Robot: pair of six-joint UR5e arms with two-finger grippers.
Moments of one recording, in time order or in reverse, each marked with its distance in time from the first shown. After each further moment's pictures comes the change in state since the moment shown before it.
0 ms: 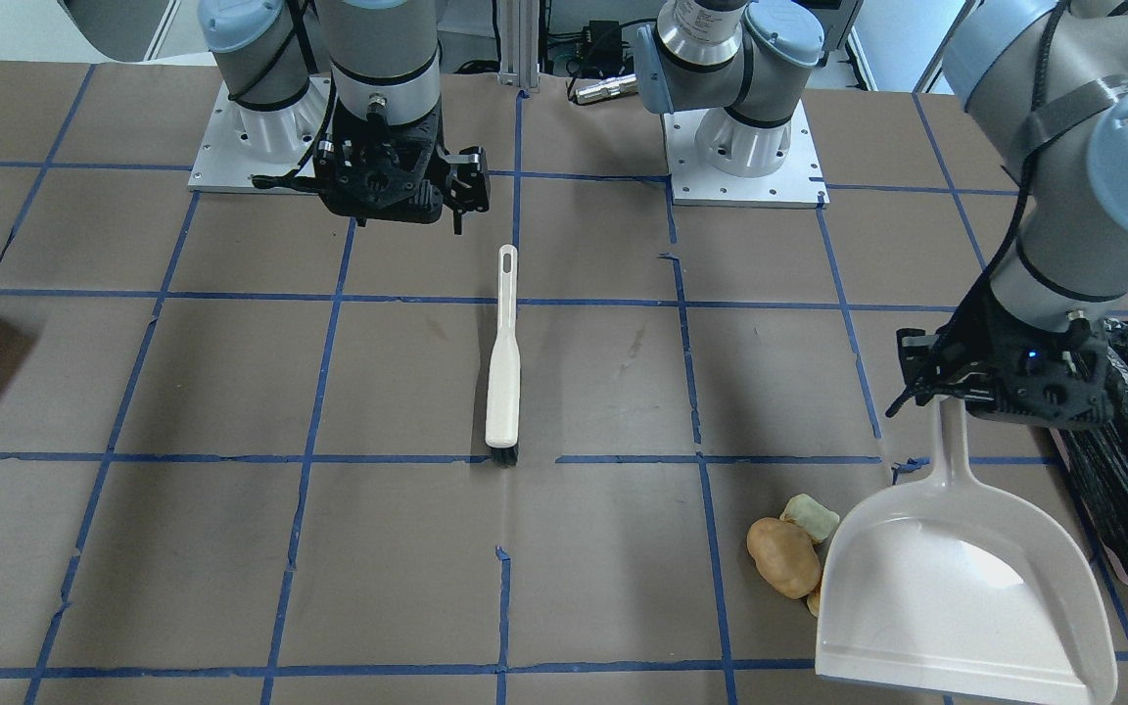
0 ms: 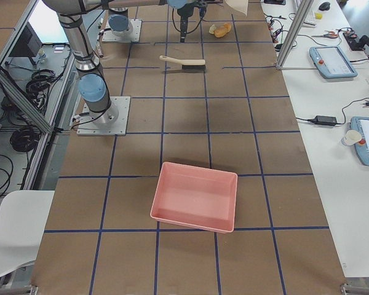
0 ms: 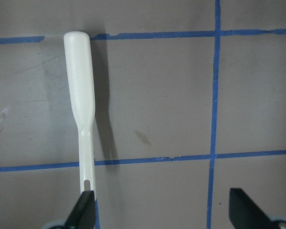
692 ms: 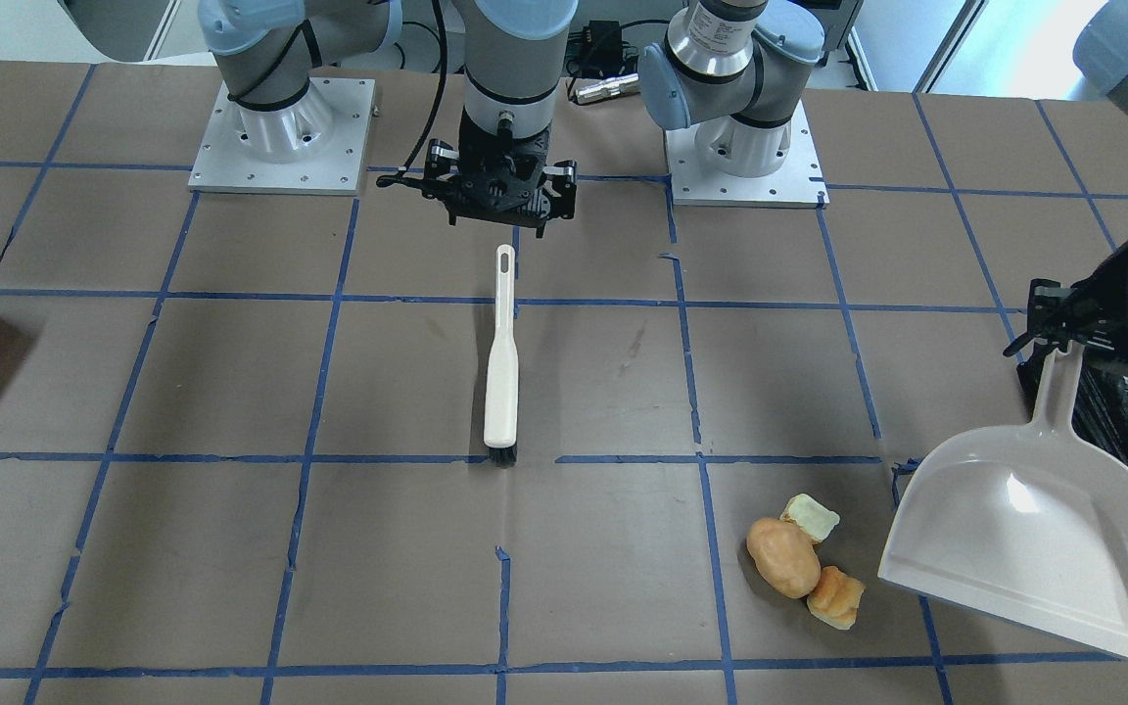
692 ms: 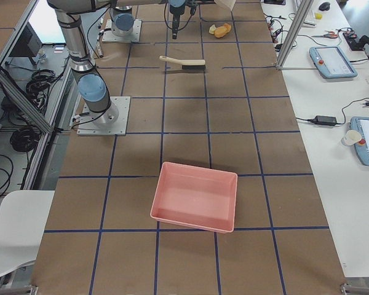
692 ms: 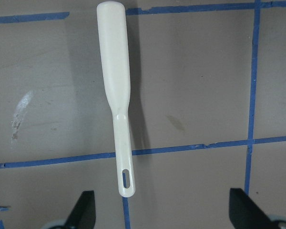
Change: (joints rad) left arm 0.203 0.019 0.000 -0.054 0.046 0.422; right arm 0.176 0.086 0.014 -0.072 -0.015 0.247
